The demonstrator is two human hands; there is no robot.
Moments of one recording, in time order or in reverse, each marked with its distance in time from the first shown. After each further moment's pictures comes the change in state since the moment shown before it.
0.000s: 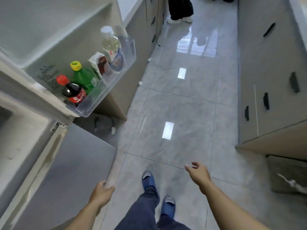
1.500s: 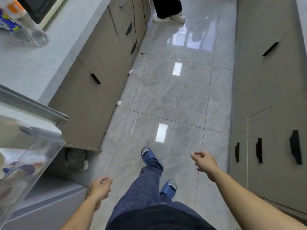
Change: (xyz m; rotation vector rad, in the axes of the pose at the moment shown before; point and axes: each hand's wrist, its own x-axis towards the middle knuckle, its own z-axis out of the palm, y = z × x) left_hand 0.122 0.440 0.120 -0.203 -0.016 -0.119; right_hand 0.345 -0.299 -0.218 -0.006 -0.086 0.040
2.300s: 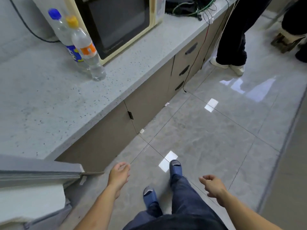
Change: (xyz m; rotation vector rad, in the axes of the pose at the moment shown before) left_hand 0.110 0.294 -0.016 -0.595 0.071 0.019; right_hand 0.188 -0.312 0.048 -0.458 -0.162 -0.079
